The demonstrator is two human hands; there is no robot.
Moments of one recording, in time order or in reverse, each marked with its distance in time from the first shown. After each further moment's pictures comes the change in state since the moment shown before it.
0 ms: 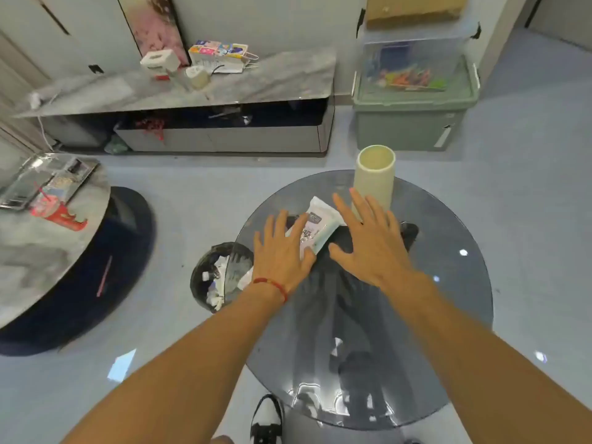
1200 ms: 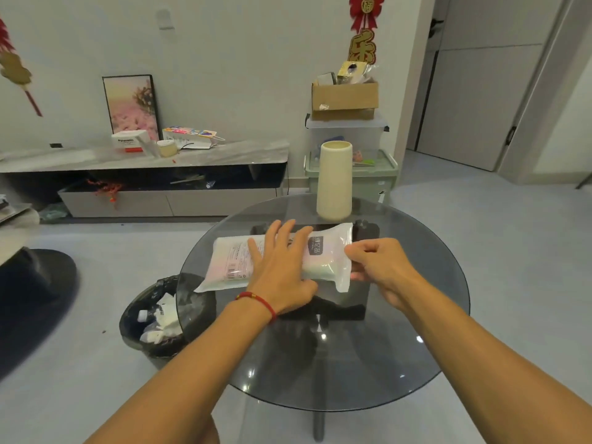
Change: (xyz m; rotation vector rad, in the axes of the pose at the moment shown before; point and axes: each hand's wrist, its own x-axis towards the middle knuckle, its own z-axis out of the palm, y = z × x) left_hand -0.079 -0.013 0.113 -0.186 0.184 0.375; right_hand -0.109 0.032 0.106 1.060 0.304 0.422
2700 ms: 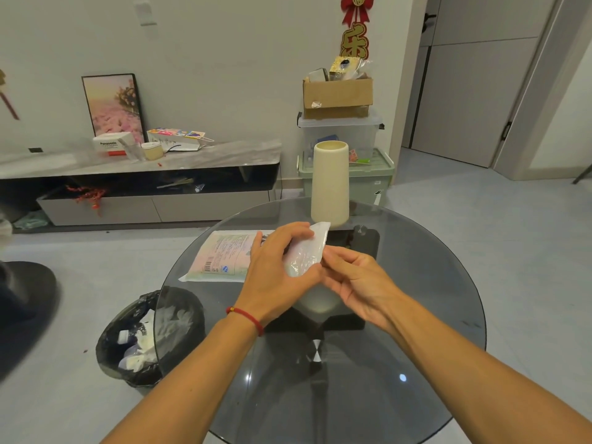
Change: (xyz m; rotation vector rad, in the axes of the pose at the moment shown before) left_hand 0.023 0.003 -0.002 -0.556 0.260 0.094; right_hand 0.027 0.016 0.025 0.717 -0.439 0.068
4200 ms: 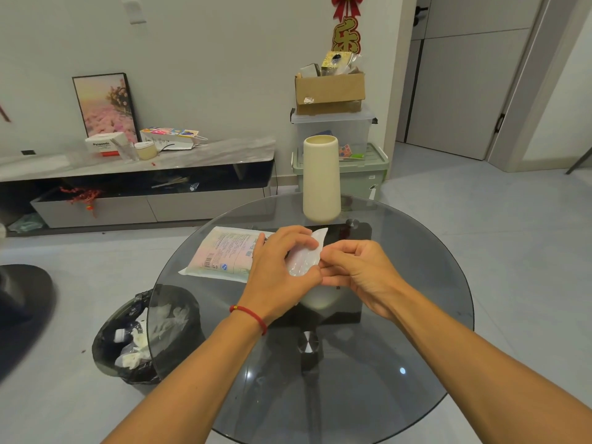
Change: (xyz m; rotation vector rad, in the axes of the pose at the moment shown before) left_hand -0.004 0.004 0.017 0.004 -0.025 0.028; right_hand -0.019 -0.017 -0.006 -0.458 0.130 -0.099
